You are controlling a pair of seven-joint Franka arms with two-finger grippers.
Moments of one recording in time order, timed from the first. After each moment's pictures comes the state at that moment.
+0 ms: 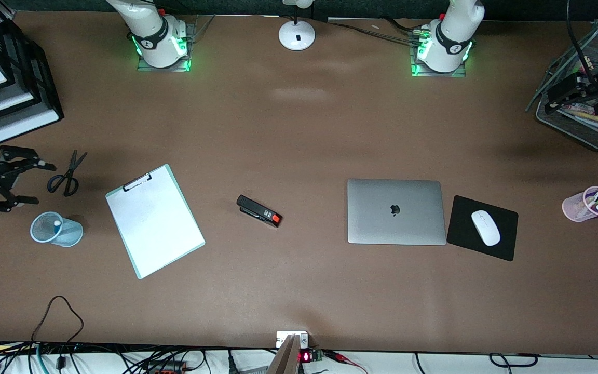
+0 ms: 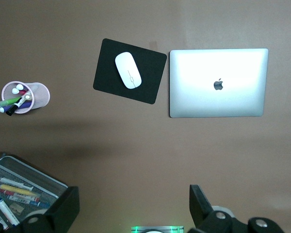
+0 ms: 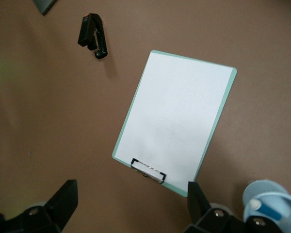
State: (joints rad) left arm 0.07 -0.02 -0.07 -1.53 0.02 1.44 0.03; right arm -0.20 0.43 -0.04 -1.37 0.37 1.55 -1.07
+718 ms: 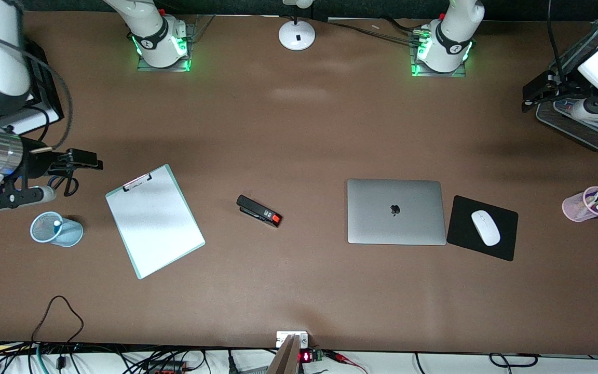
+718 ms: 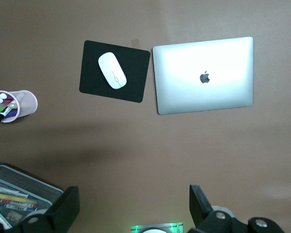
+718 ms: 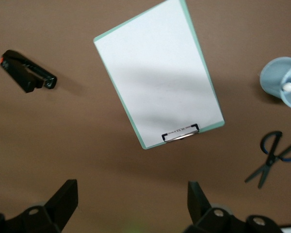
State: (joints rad) left arm 0.09 -0.02 -0.16 -1.54 0.02 1.44 0.03; right arm 0.06 0.32 -0.03 -1.40 0.11 1.53 -0.10
